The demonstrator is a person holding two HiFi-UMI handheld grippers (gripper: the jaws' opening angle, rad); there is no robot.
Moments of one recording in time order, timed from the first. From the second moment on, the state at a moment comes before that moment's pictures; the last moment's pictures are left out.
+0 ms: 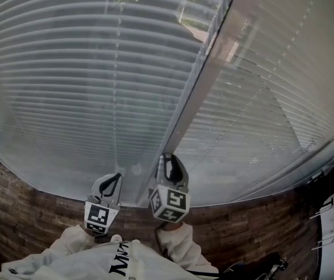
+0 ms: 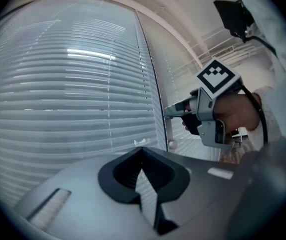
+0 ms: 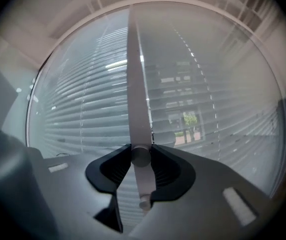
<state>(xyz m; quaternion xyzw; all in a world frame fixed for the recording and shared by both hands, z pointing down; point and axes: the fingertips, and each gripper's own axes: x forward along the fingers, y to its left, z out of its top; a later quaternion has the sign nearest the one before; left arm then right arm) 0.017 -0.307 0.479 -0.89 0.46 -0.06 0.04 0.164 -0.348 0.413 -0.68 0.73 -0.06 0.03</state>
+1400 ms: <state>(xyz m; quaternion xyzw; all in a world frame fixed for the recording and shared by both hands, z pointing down) 0.017 -0.299 0.484 -0.89 0.46 -0.06 0.04 0.187 -0.343 0.421 -0.48 0.63 -0.43 0.43</state>
